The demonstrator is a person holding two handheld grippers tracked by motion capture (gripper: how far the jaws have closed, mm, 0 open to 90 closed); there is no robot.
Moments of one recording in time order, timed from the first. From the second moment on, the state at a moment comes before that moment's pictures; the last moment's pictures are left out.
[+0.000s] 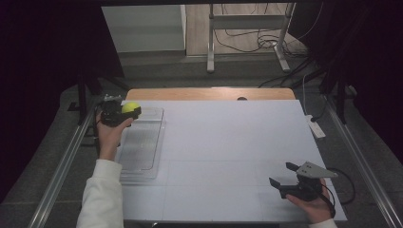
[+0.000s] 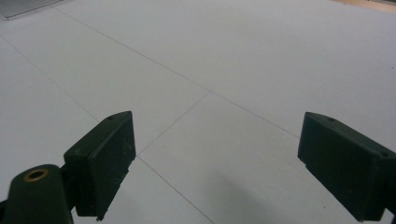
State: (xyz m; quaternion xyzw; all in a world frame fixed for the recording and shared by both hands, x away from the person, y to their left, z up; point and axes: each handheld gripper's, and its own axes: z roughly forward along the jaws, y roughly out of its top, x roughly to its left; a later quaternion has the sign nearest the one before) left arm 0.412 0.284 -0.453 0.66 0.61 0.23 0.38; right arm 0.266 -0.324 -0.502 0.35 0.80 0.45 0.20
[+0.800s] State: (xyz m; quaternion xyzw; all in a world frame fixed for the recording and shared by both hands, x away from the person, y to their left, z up) left arm 0.427 0.276 -0.467 0.69 0.61 0.21 0.33; right arm 0.266 -0.325 -0.502 0.35 0.80 0.44 0.20
